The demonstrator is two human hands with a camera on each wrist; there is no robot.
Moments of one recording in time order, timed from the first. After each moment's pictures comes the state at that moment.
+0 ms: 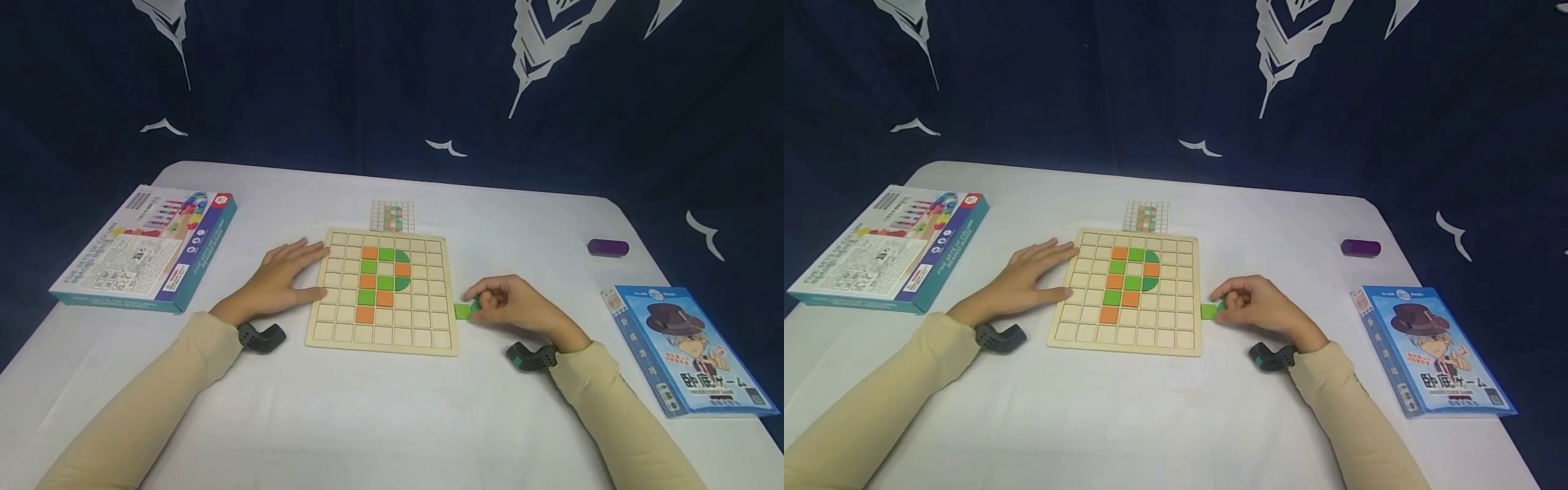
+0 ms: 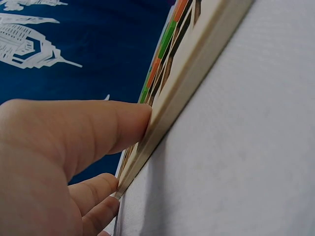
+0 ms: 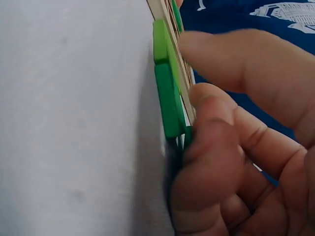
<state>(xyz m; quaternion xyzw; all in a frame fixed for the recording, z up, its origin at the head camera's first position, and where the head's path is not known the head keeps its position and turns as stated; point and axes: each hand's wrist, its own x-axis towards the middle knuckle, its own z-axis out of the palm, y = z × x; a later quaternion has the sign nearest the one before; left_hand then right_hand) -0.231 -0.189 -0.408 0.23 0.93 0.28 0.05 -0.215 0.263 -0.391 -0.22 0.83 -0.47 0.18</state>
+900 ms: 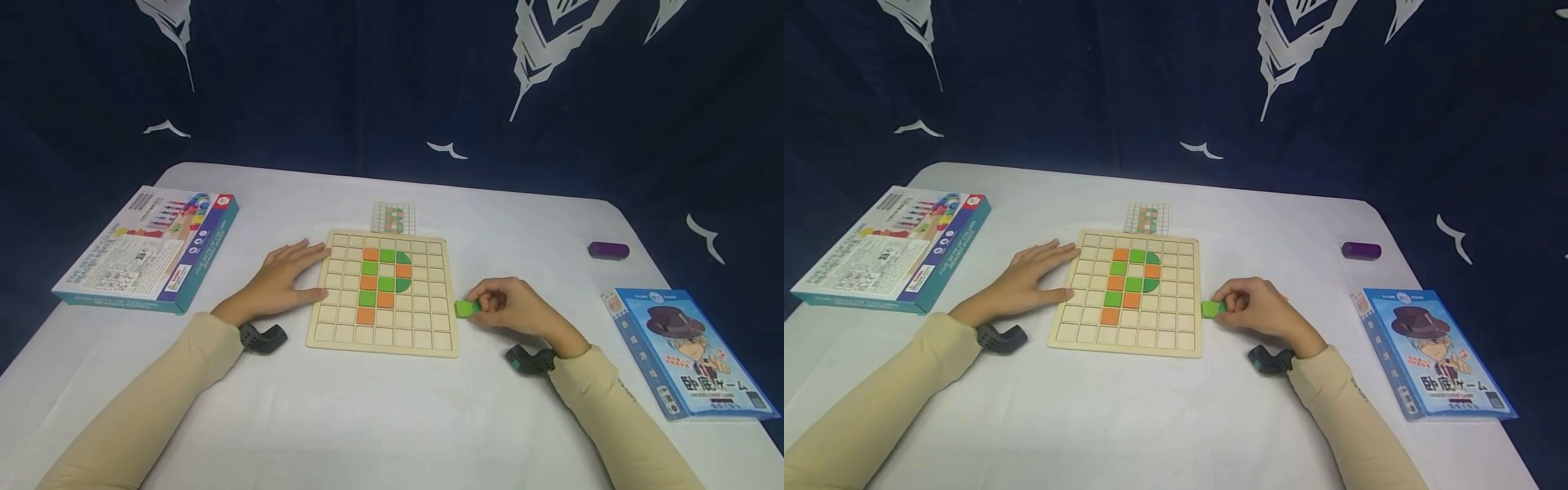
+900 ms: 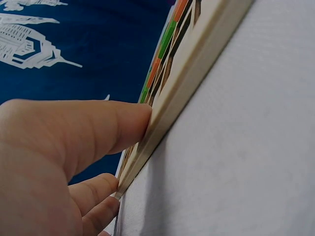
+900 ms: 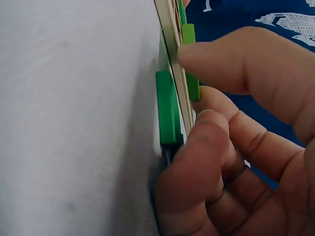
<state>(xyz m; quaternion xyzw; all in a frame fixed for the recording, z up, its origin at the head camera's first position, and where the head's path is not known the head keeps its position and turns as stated) -0.233 -0.190 -0.412 0.23 0.93 0.27 0.05 -0.207 0.253 -0.384 -0.22 0.88 -0.40 0.12</state>
